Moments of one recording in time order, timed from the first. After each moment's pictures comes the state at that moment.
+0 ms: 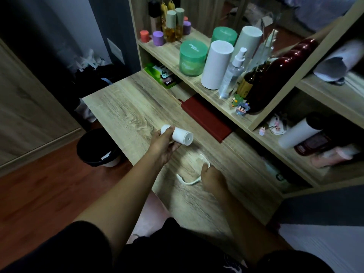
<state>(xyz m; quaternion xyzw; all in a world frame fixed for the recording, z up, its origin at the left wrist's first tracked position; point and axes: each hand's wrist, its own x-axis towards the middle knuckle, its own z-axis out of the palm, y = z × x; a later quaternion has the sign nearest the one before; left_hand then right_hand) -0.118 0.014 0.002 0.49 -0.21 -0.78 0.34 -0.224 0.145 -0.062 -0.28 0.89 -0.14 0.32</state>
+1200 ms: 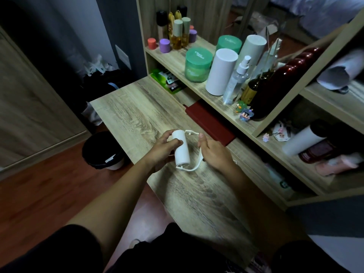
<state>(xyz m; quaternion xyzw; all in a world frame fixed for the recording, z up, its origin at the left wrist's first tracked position) -0.089 0.019 0.012 0.44 -0.46 -0.74 0.20 -0.242 0.093 0.023 -0.50 0.80 -0.19 0.27</state>
